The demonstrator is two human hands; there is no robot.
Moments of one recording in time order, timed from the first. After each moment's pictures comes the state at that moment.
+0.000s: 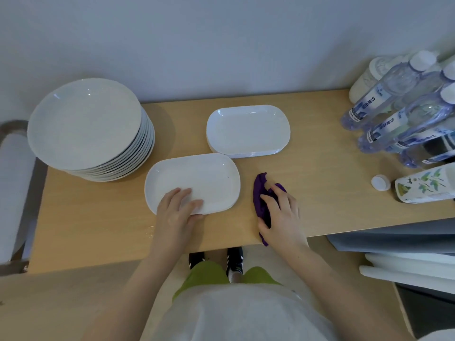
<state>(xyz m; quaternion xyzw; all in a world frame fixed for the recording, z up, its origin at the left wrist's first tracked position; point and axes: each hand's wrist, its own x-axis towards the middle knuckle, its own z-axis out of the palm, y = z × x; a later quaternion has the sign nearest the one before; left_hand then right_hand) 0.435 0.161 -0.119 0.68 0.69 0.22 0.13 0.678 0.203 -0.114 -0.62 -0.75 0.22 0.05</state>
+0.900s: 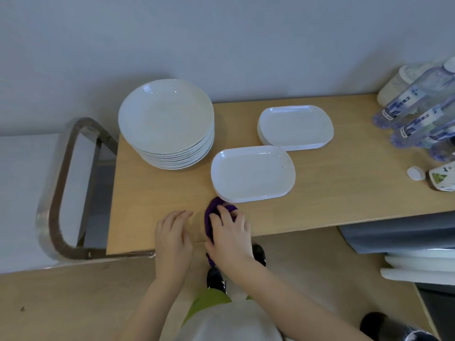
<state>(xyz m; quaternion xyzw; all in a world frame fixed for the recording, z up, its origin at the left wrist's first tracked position) 0.325 0.058 -0.113 0.55 0.77 0.30 0.16 0.446 0.098 -0.114 -0.56 -0.80 0.19 -0.04</state>
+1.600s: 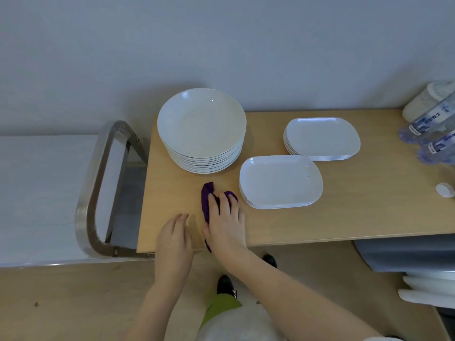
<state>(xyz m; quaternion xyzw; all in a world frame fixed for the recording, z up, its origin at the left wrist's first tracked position) 0.269 0.043 -0.110 0.50 0.81 0.24 0.19 0.371 0.114 -0.124 -0.56 -0.82 0.16 0.01</state>
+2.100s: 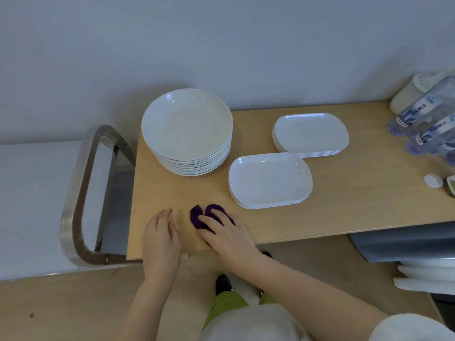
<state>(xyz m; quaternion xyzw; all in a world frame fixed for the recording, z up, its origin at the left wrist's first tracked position) 0.265 0.060 -0.107 0.46 0.83 0.26 0.16 0.420 0.111 -0.122 -0.35 -0.93 0.12 -0.02</state>
